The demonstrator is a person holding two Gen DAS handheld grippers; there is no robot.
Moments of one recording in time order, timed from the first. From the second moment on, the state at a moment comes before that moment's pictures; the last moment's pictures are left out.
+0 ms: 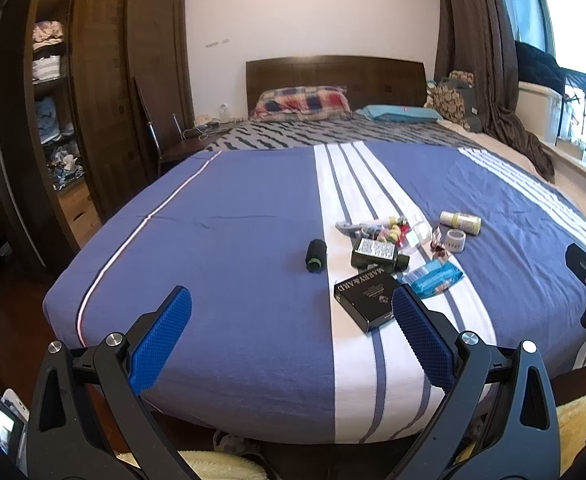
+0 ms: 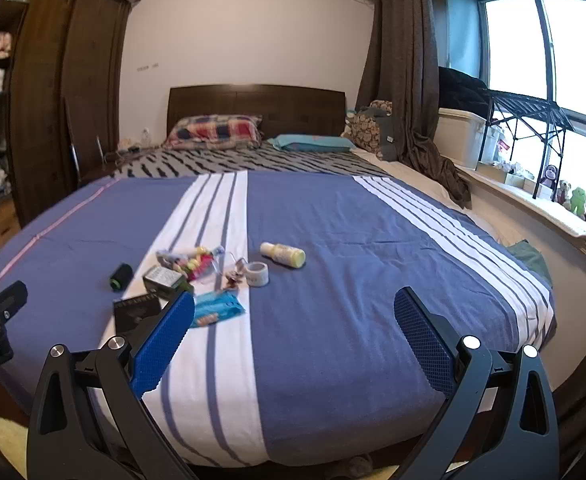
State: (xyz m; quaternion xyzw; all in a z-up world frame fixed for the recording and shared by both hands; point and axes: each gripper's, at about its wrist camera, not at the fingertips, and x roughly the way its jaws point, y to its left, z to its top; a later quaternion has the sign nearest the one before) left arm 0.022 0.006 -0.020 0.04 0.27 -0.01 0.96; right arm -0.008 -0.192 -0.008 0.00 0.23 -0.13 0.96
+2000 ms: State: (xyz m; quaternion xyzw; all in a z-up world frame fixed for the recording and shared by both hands) left arm 0.153 0.004 -0.142 0.03 0.39 -0.07 0.92; right arm 0.168 -0.162 -0.131 0.05 0.40 -0.02 0.91
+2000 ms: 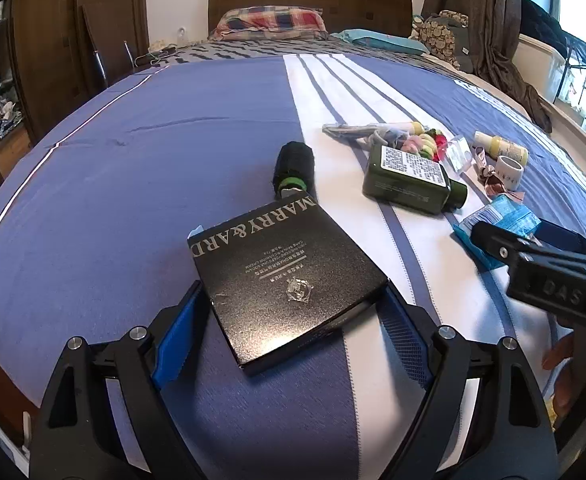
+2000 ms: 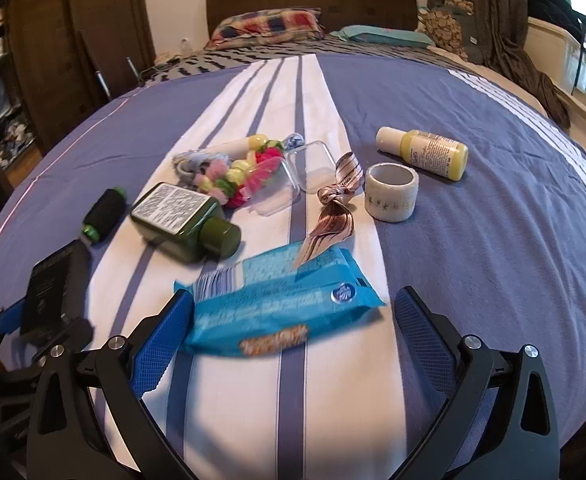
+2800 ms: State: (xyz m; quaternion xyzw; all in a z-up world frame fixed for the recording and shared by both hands) left arm 0.106 -0.002 -0.140 0.02 0.39 -0.10 0.91; right arm 0.113 -0.161 -0.119 0.04 0.39 0.04 0.92
